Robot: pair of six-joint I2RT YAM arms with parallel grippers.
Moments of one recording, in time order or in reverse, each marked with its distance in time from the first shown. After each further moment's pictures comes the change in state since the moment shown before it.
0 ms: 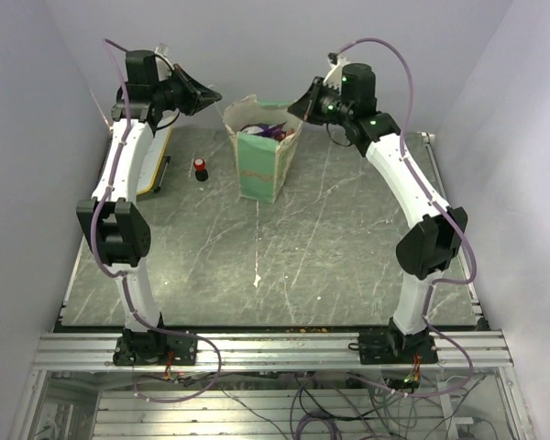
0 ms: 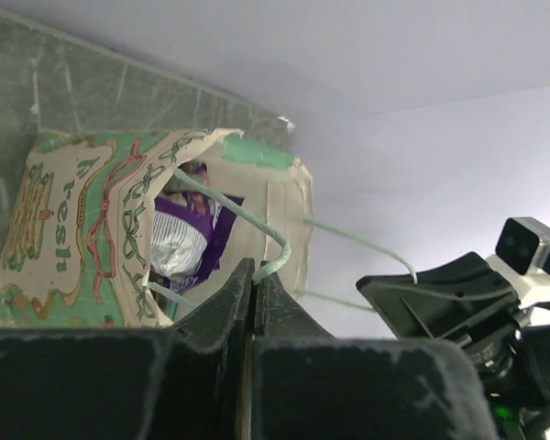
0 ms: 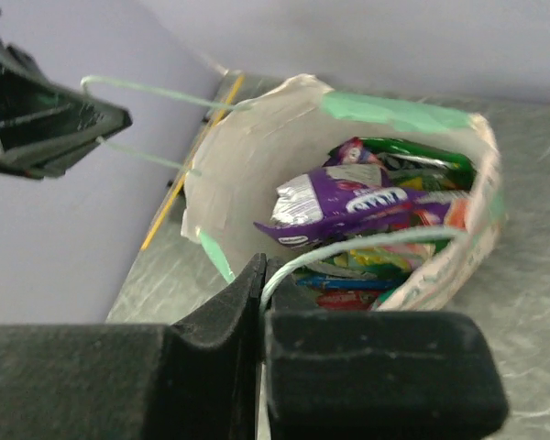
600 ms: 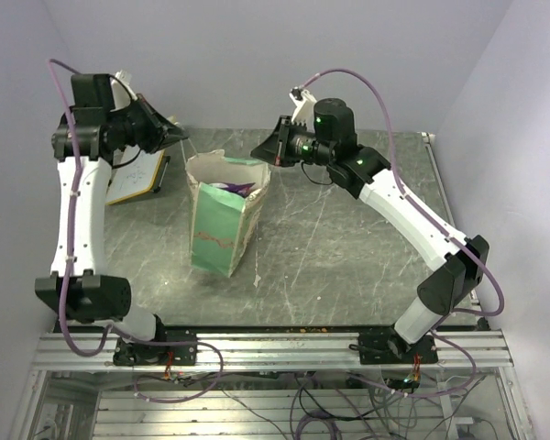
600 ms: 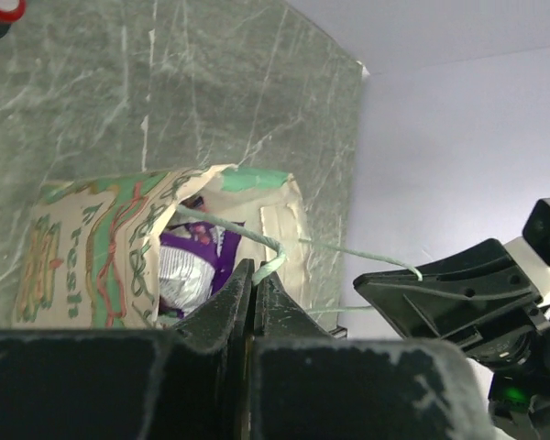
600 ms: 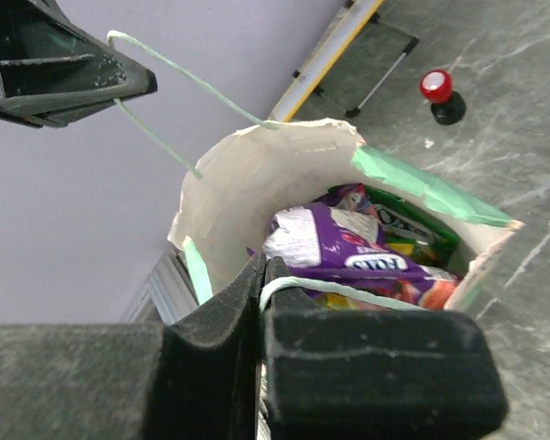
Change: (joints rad) left arm 0.110 -0.486 -0.227 -0.525 -0.053 0.223; right arm 0.291 -0.291 -0.330 0.042 -0.016 0.071
